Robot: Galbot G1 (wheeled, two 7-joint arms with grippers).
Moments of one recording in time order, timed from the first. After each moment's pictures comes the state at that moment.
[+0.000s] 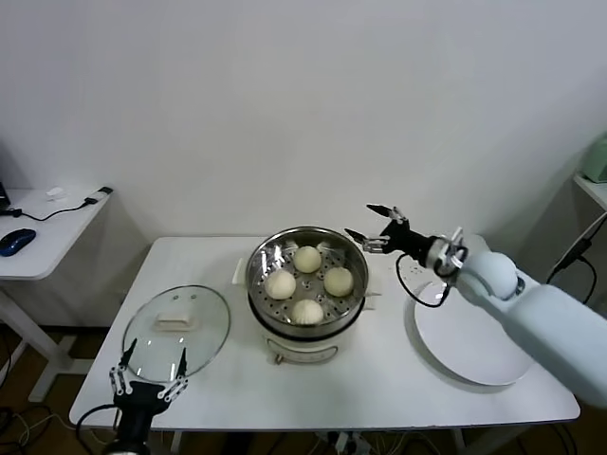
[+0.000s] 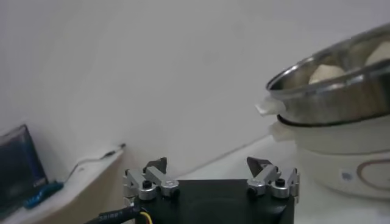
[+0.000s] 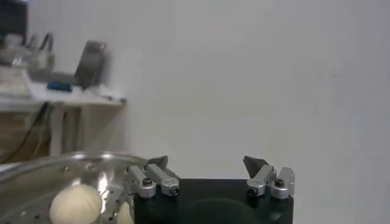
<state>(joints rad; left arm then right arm) 1.81 -1.51 -0.72 -2.13 0.35 -0.09 0.00 -0.49 0.68 -0.25 1.56 0.81 0.07 -0.29</state>
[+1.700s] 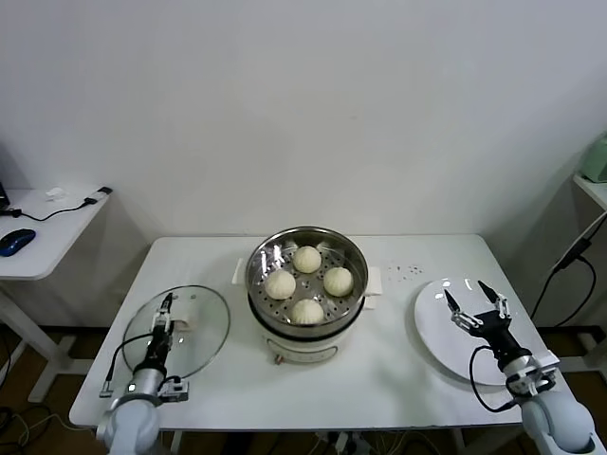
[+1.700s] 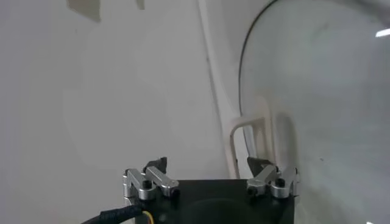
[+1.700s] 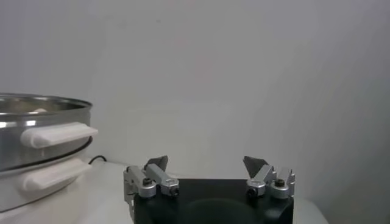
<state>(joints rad) 1.20 -1.40 -0.71 -1.40 1.60 -0.06 -0.20 -1.34 1.03 0.65 1.60 0.45 0.18 -0.27</state>
